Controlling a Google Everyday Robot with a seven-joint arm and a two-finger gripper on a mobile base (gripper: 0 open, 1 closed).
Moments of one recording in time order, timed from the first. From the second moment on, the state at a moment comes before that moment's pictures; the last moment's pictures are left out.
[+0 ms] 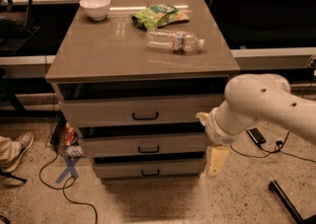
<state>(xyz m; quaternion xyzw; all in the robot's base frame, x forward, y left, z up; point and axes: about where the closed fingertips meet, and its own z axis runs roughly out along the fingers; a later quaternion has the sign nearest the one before) 0.475 -0.146 0.670 -0.71 0.68 0.05 0.14</state>
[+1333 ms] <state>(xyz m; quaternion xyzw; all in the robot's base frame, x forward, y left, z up) 0.501 -0.115 0.498 -0.75 0.62 0.12 0.20</state>
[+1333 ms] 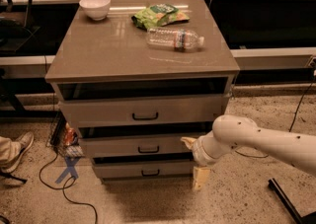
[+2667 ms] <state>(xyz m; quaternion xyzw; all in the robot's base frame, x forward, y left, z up) 0.527 -0.108 0.303 -0.70 0.67 0.16 0.19</state>
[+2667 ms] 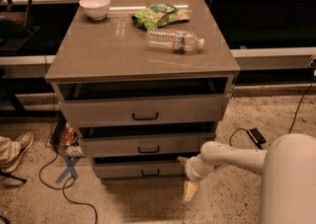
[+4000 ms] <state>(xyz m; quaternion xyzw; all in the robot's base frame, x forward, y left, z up) 0.554 -0.122 0.232 -0.70 0.69 0.10 0.14</state>
